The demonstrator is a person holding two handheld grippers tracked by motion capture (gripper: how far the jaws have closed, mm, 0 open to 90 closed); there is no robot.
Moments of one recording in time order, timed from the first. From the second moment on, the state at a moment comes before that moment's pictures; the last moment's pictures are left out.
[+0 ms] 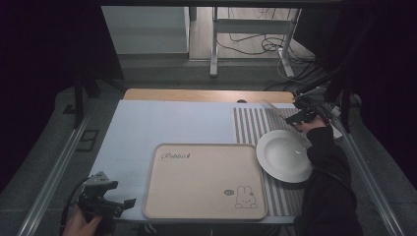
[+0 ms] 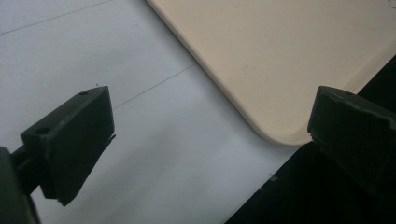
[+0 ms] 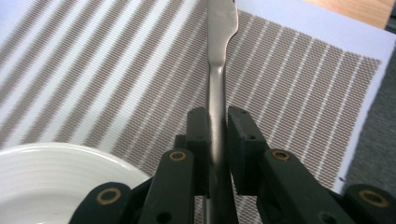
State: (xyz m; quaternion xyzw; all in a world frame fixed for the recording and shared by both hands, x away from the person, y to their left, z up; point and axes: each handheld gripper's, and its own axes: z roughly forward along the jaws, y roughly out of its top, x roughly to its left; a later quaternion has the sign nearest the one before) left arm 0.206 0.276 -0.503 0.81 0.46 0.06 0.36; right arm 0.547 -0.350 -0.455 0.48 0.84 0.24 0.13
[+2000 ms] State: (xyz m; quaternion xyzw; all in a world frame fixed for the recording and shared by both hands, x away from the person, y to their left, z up) left arm 0.207 0.275 -0.503 0.81 0.46 0.06 0.36; right arm 0.374 -0.224 -0.471 0.29 0.90 0.30 0.09
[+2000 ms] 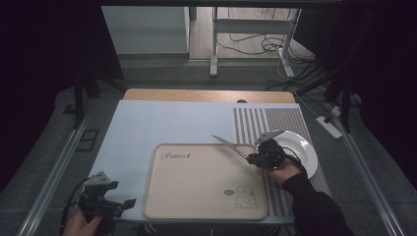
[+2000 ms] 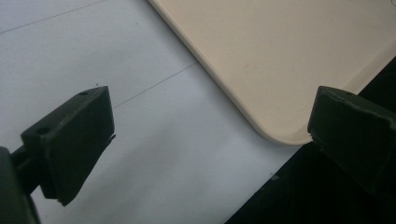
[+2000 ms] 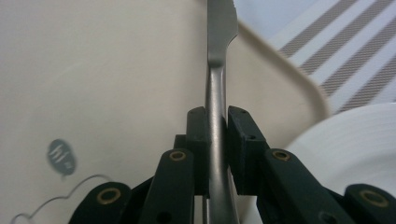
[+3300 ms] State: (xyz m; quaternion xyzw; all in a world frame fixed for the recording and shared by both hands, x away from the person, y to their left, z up) left arm 0.206 0.275 -0.503 0.81 0.46 0.07 0.36; right arm 0.385 -0.112 -0.503 0.19 0.95 0.26 0.04
